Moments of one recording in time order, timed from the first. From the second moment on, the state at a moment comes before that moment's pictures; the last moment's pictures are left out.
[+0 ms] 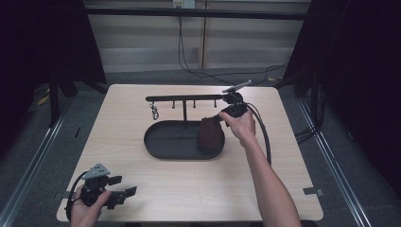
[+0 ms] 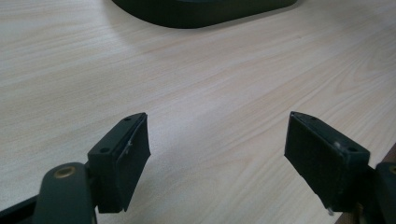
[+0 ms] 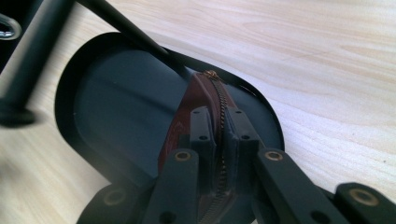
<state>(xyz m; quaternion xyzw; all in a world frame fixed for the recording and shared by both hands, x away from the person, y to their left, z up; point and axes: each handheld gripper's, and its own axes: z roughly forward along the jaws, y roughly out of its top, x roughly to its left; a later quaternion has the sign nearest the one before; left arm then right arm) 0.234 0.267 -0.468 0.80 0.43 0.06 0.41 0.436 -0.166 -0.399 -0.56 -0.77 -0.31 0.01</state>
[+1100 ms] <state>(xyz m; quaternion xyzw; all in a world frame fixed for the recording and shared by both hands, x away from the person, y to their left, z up) 0.241 0.263 -0.468 0.80 0.44 0.06 0.41 0.427 -0.174 -0.426 -0.55 -0.75 -0.36 0.00</state>
